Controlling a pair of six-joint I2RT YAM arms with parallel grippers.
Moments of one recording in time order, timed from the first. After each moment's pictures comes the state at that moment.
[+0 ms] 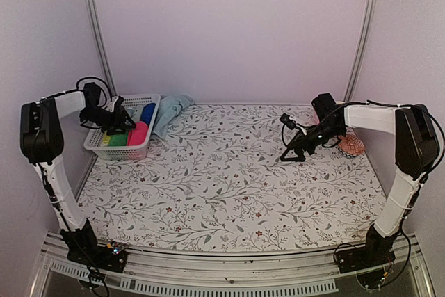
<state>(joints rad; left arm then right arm) 0.17 1.97 1.54 -0.75 0.61 0.09 0.29 1.81 1.26 -0.63 -0.72 -0.53</state>
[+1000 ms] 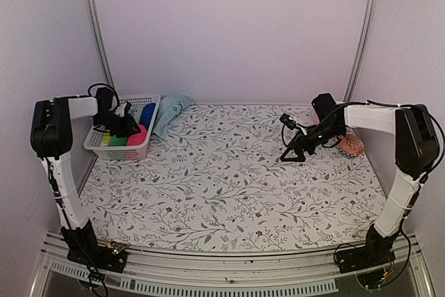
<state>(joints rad) 0.10 2.08 1.53 -0.56 0.44 -0.04 0.29 1.81 1.26 -0.63 -0.71 -0.53</state>
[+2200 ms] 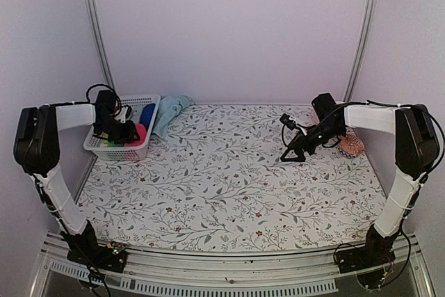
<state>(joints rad) 0.00 1.81 1.22 -0.46 0.26 -0.08 0.29 1.81 1.26 -0.63 -0.70 -0.53</state>
